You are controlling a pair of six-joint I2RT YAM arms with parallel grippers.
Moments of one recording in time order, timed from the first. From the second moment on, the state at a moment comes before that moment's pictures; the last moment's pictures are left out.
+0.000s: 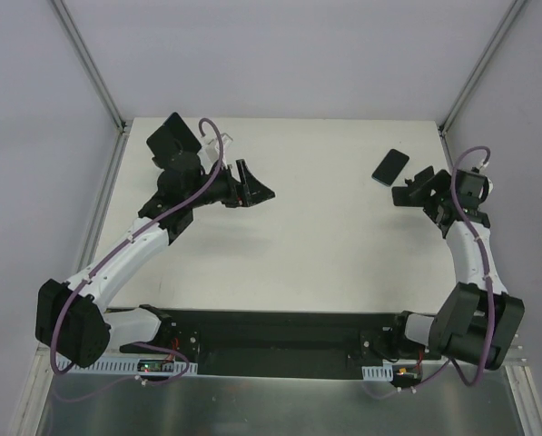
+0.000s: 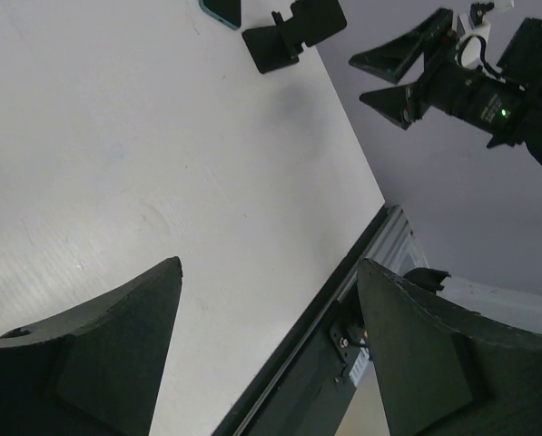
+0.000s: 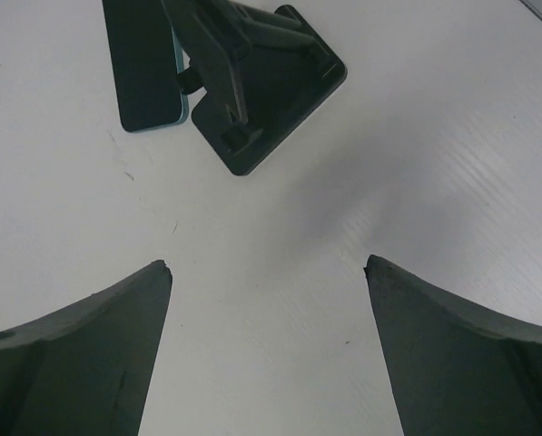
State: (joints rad) left arm -0.45 1.21 0.96 -0.03 0.55 -0.69; right arm -0.24 1.21 0.86 -0.38 0.03 0.57
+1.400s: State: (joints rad) left arm -0.50 1.28 0.90 0.07 0.70 -0.79; right arm -0.38 1.73 0.93 0.21 -0.29 0.58
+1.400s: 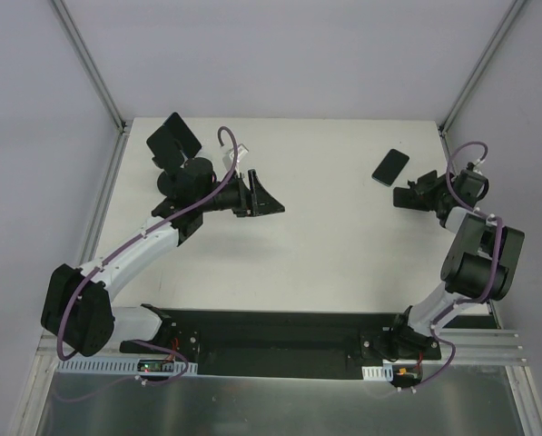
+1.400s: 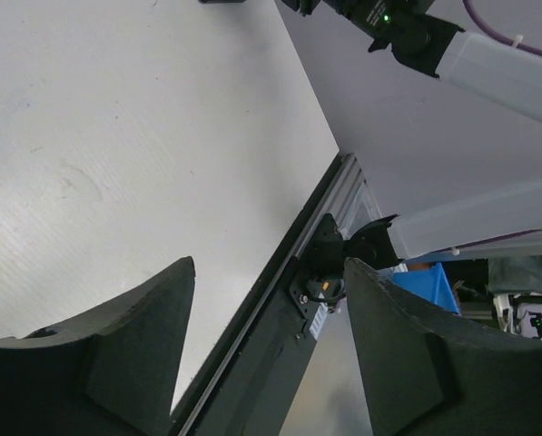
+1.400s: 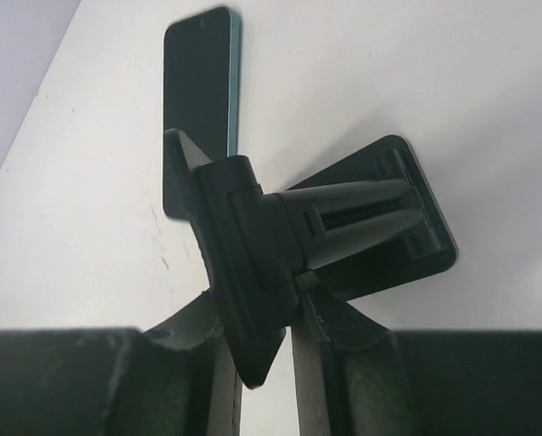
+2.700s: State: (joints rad) left arm -0.25 1.27 0.89 0.11 0.76 -0.86; right arm 0.49 1.58 0.96 -0.41 -0.54 -0.06
